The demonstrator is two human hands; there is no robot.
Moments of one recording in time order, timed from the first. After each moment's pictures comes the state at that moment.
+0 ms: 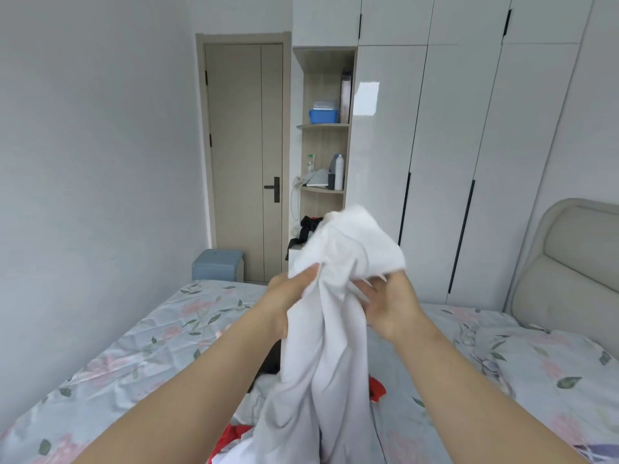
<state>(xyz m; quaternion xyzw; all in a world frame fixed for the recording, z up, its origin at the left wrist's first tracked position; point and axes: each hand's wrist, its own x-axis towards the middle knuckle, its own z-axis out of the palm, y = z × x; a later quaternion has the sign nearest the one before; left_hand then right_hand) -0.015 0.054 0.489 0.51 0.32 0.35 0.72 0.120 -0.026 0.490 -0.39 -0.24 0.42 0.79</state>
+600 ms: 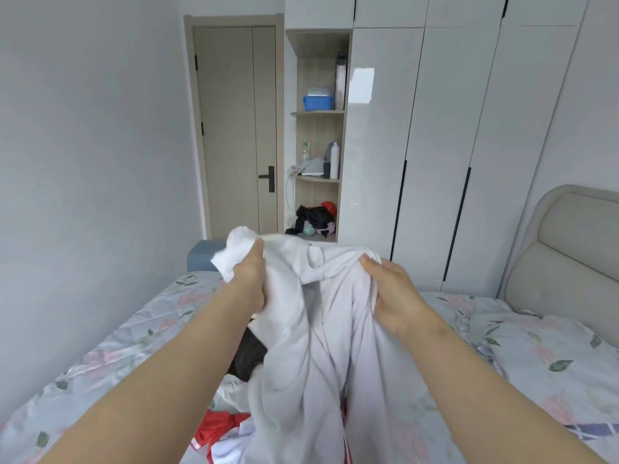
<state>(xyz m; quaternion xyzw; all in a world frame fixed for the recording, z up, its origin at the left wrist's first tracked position) -0.018 0.098 0.494 0.36 0.49 0.40 0.68 0.121 -0.038 0.488 -0.48 -0.32 0.37 0.73</state>
